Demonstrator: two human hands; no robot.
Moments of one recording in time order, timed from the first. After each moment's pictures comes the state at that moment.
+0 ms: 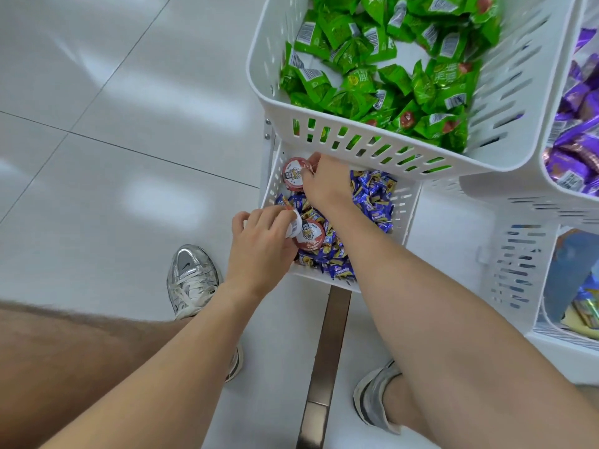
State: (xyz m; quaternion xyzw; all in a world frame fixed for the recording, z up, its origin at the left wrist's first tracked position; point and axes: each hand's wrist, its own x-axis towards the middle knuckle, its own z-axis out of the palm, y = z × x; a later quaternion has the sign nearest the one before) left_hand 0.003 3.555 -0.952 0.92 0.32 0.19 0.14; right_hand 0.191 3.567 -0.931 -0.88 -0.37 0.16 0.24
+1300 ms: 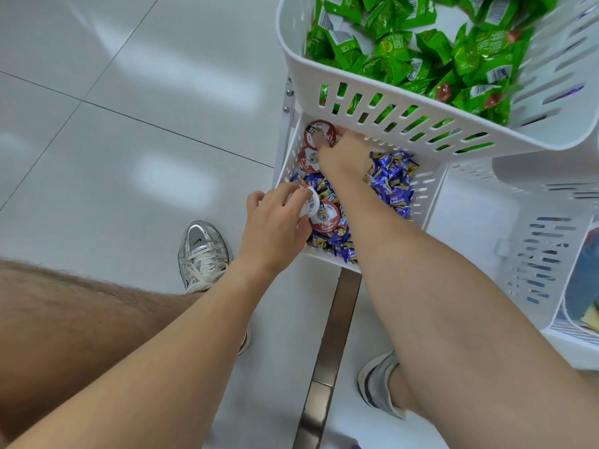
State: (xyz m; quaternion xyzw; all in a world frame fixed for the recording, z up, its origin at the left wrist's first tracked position) left_hand 0.001 3.554 -0.950 0.91 0.33 0.20 0.18; right_hand 0.201 3.593 -0.974 -0.92 -0.24 0.10 0.30
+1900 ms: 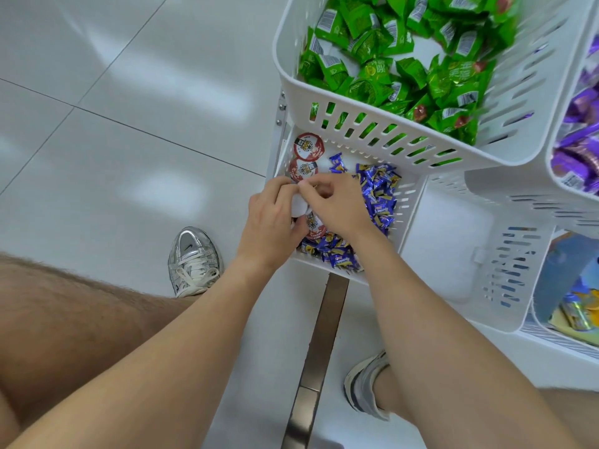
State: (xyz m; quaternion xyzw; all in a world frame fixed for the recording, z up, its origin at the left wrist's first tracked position) left_hand 0.014 3.555 -0.942 0.88 0.33 0.25 0.25; right_hand 0.162 3.502 -0.919 -0.78 -0.41 0.29 0.38
